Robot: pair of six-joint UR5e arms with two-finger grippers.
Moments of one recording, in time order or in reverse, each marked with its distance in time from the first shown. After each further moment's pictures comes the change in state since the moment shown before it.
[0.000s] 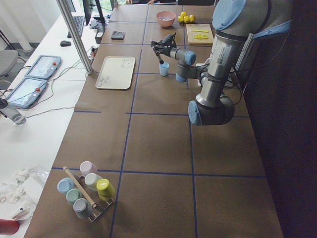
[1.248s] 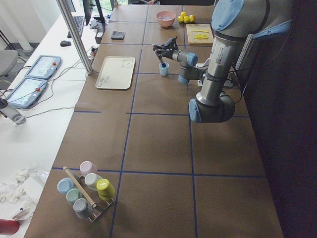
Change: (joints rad) left arm 0.046 -0.034 0.076 0.000 0.055 -0.006; right arm 0.000 0.001 -0.005 0.000 0.000 0.000
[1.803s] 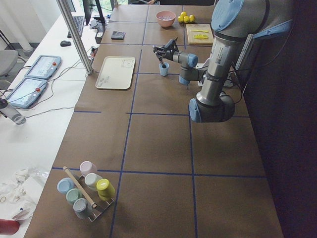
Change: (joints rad) left arm 0.011 -0.004 0.019 -0.002 0.014 -0.003; right arm 0.000 0.002 -0.002 -0.003 0.000 0.000
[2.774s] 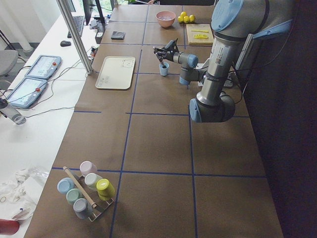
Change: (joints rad) left arm 0.007 0.003 0.007 0.000 0.004 -0.001; right arm 0.000 -0.001 0.000 0.000 0.001 0.000
